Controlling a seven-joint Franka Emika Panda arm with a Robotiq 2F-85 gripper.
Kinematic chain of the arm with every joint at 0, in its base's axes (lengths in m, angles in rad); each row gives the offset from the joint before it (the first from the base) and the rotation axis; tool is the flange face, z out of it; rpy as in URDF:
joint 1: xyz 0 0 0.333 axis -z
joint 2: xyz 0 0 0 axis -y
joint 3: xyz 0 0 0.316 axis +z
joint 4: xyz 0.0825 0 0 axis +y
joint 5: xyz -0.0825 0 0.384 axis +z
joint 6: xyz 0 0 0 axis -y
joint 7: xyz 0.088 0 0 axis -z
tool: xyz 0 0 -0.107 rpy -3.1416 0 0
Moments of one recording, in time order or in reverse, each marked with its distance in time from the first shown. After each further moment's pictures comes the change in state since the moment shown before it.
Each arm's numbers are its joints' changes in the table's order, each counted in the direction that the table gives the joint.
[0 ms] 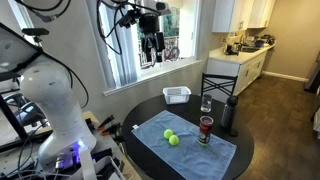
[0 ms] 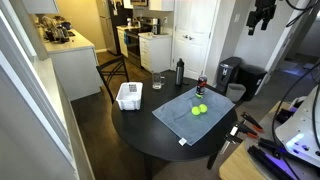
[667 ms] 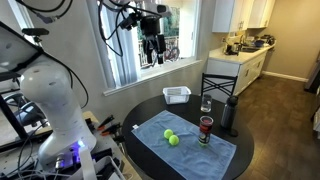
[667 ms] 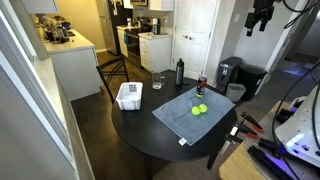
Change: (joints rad) arm -0.003 -0.018 0.000 0.011 0.000 0.036 0.016
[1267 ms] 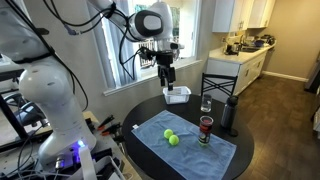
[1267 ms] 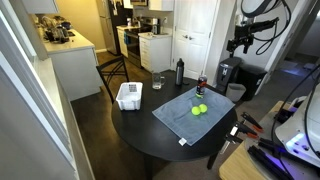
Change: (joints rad) arm 0.030 -0.338 -0.005 0.041 -0.008 0.330 0.214
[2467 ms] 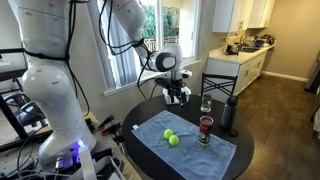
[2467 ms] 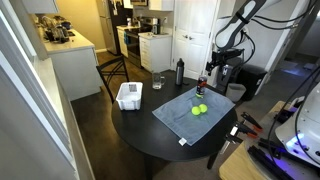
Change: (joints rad) arm -0.081 -0.516 -0.022 -0.164 0.069 0.410 -0.070
